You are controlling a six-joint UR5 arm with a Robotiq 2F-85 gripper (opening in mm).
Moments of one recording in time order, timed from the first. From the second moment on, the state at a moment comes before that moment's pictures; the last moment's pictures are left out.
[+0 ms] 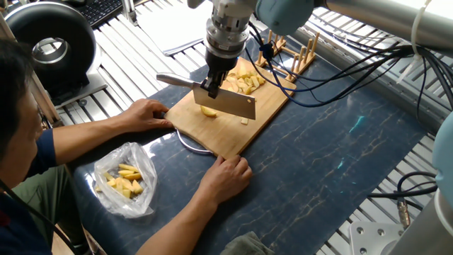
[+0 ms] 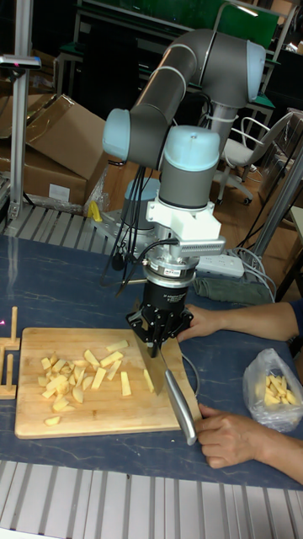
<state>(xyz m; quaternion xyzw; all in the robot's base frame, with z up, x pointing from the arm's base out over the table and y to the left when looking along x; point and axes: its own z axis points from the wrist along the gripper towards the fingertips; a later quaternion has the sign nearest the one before) 0.584 0.047 0.085 -0.19 0.98 0.04 0.08</state>
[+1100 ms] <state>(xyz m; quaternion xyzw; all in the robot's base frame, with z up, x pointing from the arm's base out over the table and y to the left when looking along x) 0.579 0.048 0.069 -0.18 0.98 0.04 0.11</state>
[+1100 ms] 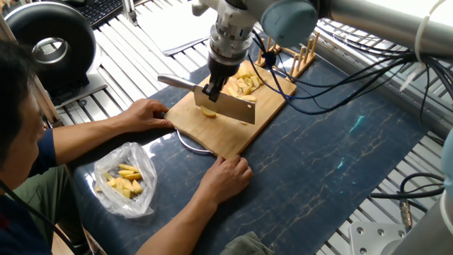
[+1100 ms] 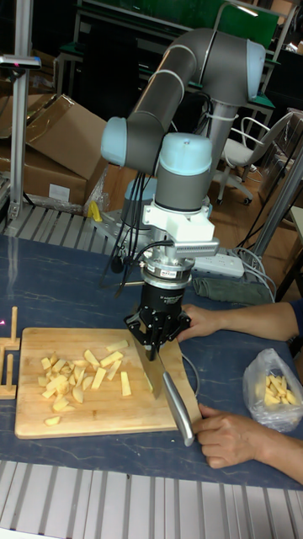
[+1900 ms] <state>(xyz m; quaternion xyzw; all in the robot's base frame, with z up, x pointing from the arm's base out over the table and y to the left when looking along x) 0.577 0.029 0.091 -0.20 0.97 0.05 0.12</state>
